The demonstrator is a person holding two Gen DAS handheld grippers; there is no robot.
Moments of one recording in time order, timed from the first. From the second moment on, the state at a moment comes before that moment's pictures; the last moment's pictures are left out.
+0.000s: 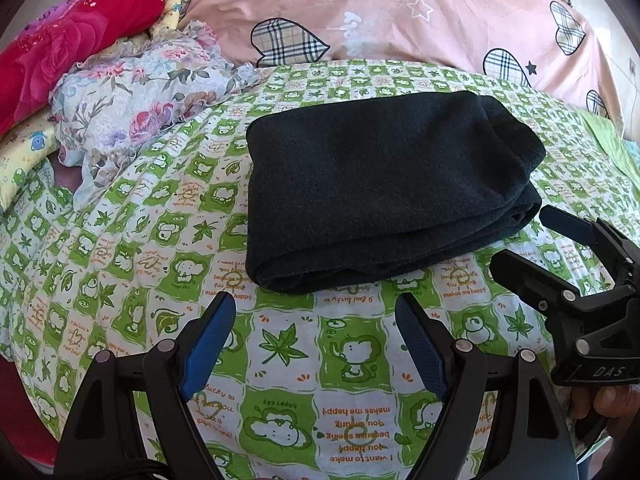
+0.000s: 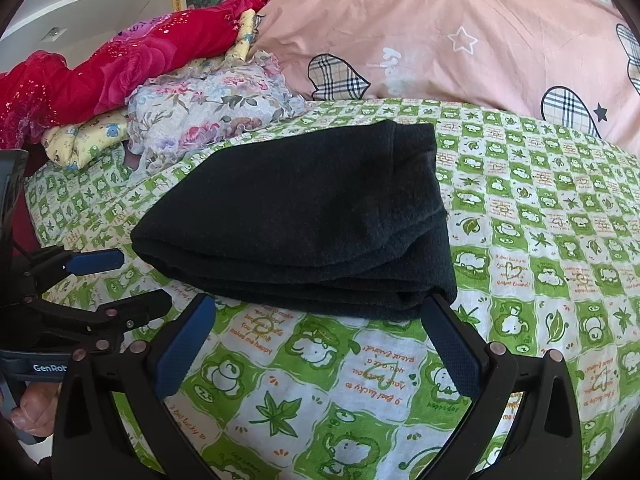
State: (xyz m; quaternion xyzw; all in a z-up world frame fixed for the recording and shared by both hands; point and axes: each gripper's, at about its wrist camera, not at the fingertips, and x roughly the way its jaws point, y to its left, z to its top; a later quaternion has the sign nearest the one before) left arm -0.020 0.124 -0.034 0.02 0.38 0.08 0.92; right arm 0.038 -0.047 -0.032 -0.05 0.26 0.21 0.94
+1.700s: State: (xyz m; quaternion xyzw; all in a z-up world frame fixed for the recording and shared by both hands) left arm -0.015 0.131 -0.020 0.02 0.38 0.10 0.92; right arm 0.038 -0.038 0.008 -0.04 0.26 0.23 0.94
